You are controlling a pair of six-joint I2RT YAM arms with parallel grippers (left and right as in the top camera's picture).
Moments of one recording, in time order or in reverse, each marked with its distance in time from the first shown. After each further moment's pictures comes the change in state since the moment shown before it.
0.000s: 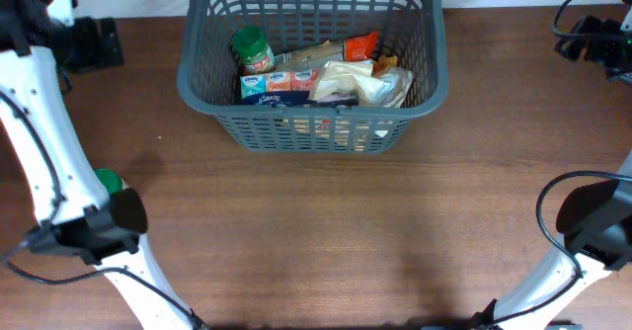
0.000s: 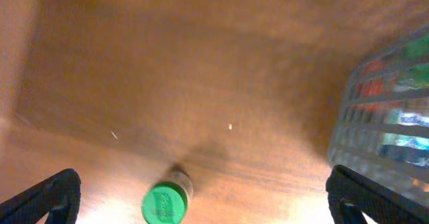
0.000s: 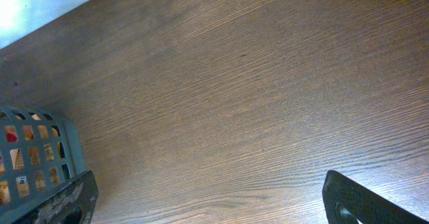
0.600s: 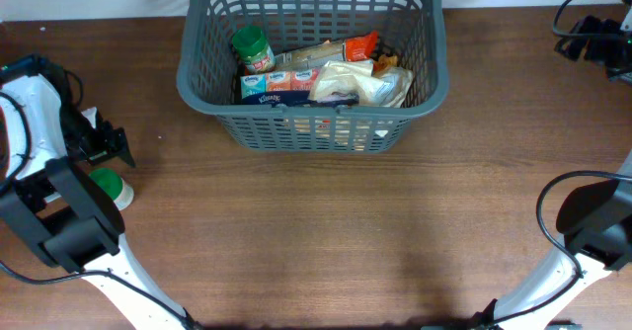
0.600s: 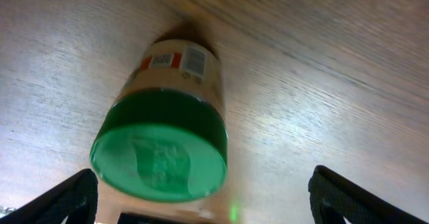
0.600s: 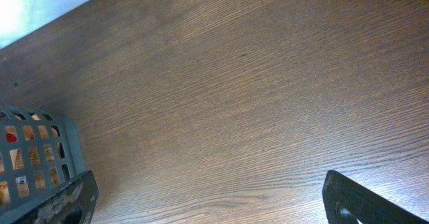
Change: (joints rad) left arm 0.171 0.021 -0.803 0.133 -0.039 -0.027; right arm 0.000 0.000 0.000 0.000 0.000 0.000
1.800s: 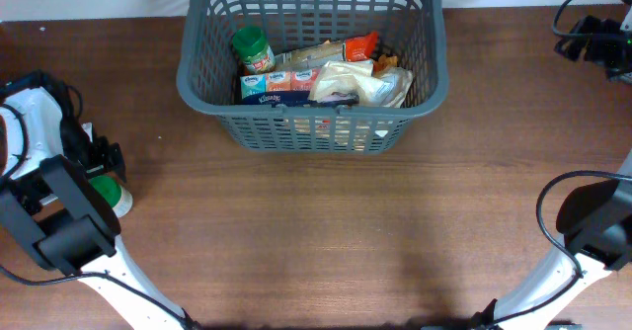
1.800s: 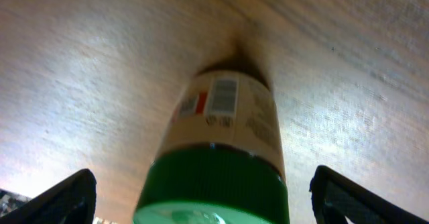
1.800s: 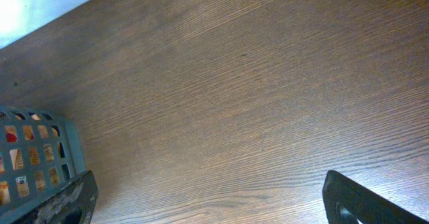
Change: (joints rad) left arm 0.032 0.000 -0.100 0.080 -0.116 -0.003; right arm 0.000 0.000 0.000 0.000 0.000 0.000
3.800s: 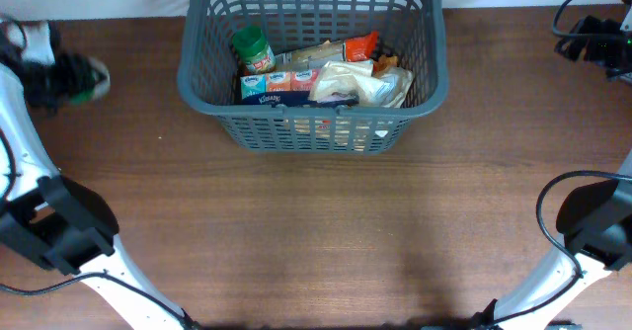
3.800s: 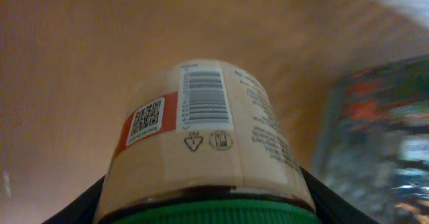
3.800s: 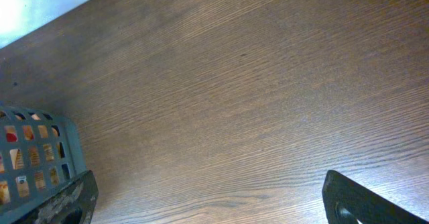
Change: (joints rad) left arm 0.006 0.010 0.489 0.162 0.583 0.121; right arm 0.000 0.000 0.000 0.001 0.000 0.001
